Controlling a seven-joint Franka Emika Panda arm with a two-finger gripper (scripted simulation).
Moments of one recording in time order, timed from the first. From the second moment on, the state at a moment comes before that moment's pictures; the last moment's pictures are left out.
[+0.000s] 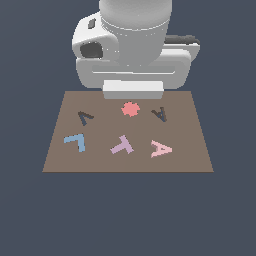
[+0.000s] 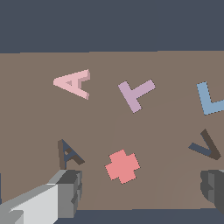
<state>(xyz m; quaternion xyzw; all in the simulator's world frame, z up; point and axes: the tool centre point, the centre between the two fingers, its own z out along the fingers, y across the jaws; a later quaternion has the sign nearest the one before) -0.006 0.009 0.165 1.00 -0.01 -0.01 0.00</state>
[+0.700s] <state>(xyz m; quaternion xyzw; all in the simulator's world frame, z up) 0.003 0.009 0.157 1.00 0.04 -0.01 0.00</state>
